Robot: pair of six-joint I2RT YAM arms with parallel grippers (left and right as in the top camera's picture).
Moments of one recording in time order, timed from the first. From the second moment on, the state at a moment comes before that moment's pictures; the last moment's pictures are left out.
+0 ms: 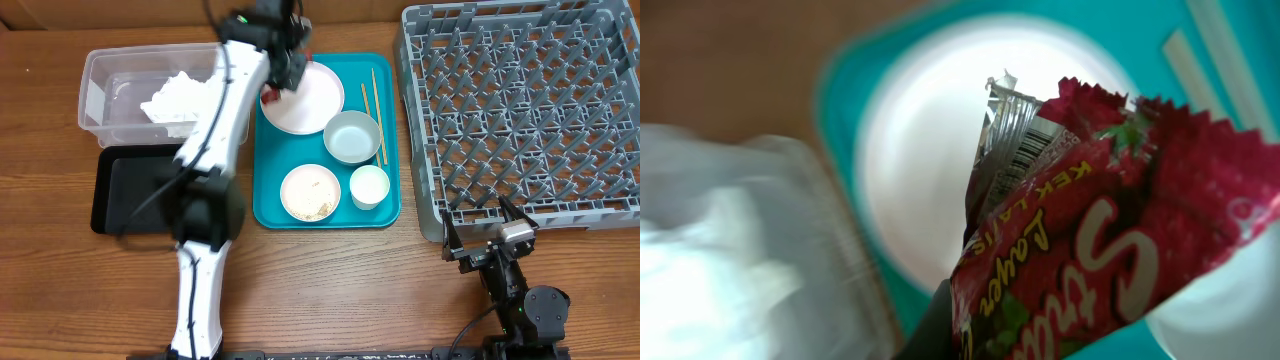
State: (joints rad) left arm -0.26 2.33 2.47 -1.25 -0.02 0.09; right arm 0.05 0.01 0.02 -0.01 -0.20 -0.03
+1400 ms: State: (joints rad) left arm -0.08 2.05 2.31 -1.37 0.15 -0.01; right arm 0.05 0.01 0.02 -0.01 -0.20 -0.03
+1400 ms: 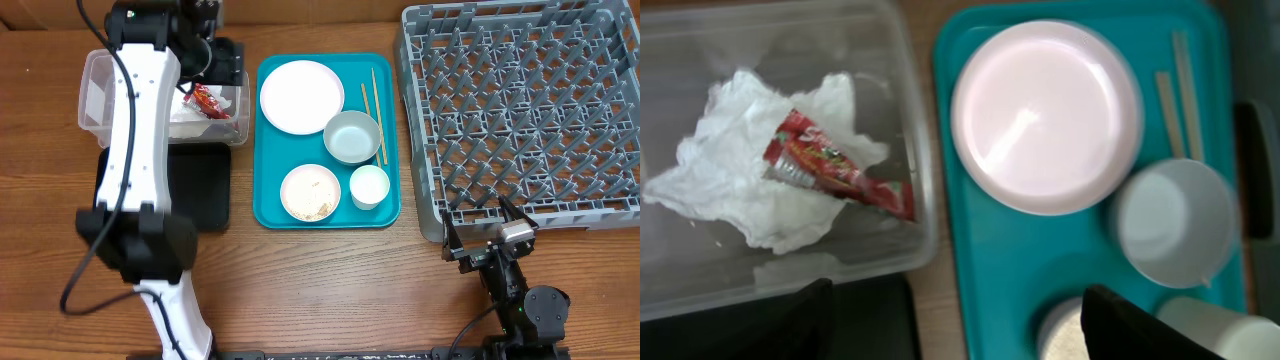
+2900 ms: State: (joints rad) left arm -0.45 2.28 2.34 -1.45 0.09 0.03; right arm 0.05 0.01 0.02 -0.01 -0.20 -0.03
